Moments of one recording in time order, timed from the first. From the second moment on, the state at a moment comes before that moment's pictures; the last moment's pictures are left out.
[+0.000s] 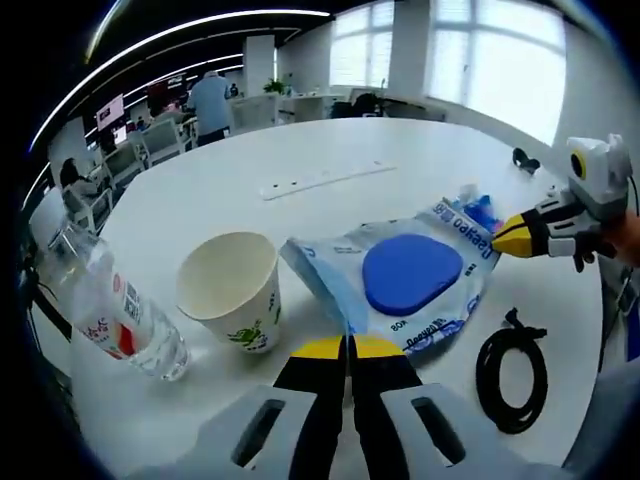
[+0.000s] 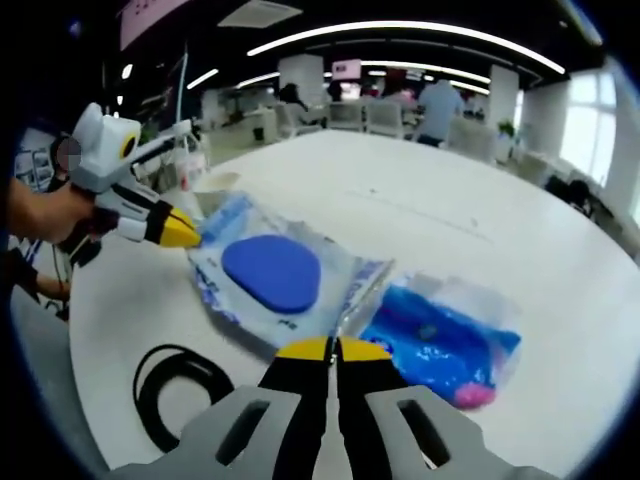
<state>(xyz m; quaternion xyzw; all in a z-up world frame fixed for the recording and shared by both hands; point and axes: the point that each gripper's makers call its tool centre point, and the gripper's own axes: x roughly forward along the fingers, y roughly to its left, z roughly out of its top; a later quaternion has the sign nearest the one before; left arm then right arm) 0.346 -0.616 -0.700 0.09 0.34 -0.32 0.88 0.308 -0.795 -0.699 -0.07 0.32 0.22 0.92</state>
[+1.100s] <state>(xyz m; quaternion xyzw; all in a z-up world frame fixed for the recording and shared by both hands) 0.364 -0.626 -0.725 0.09 0.35 -0.30 0.88 0.330 -0.802 -0.722 -0.07 0.34 0.20 0.92</state>
